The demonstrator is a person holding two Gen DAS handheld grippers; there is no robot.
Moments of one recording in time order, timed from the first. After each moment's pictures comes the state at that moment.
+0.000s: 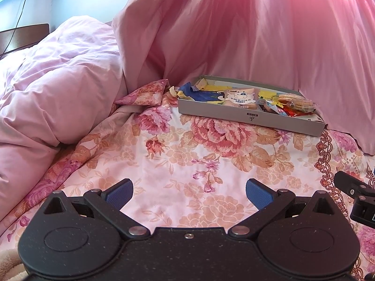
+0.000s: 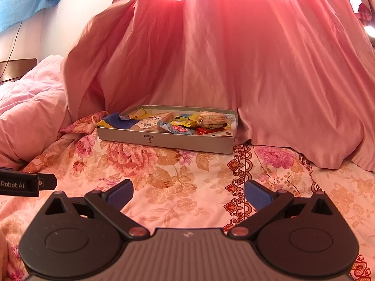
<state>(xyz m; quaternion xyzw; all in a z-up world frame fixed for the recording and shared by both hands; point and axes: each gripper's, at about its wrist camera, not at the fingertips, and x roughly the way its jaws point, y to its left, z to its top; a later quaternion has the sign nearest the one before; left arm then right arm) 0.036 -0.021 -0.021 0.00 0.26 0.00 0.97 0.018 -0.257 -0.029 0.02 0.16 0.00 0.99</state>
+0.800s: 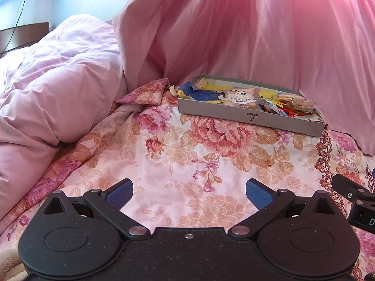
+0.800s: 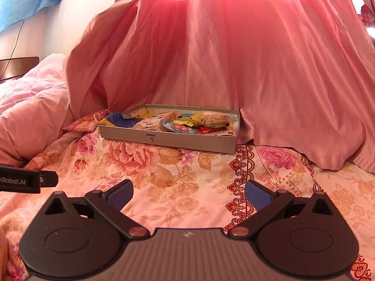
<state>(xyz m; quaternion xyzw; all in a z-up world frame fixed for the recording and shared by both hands) 0.037 -0.020 -0.019 0.00 0.27 0.00 0.96 0.017 -0.254 -0.029 0.02 0.16 0.00 0.99</state>
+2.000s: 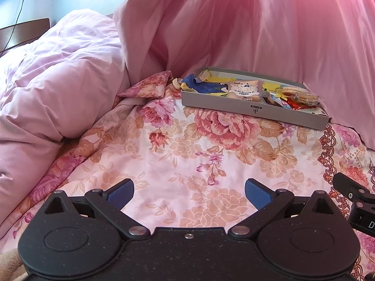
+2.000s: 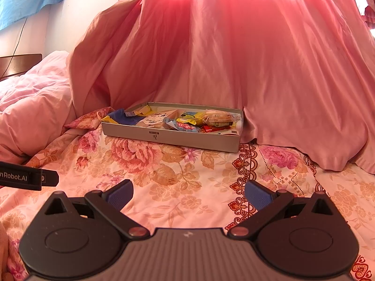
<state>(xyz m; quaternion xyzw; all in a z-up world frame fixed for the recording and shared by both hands) 0.039 -0.020 -0.017 0.00 0.29 0.01 0.96 0.016 -0.250 -0.029 0.01 0.17 0.00 0.99</state>
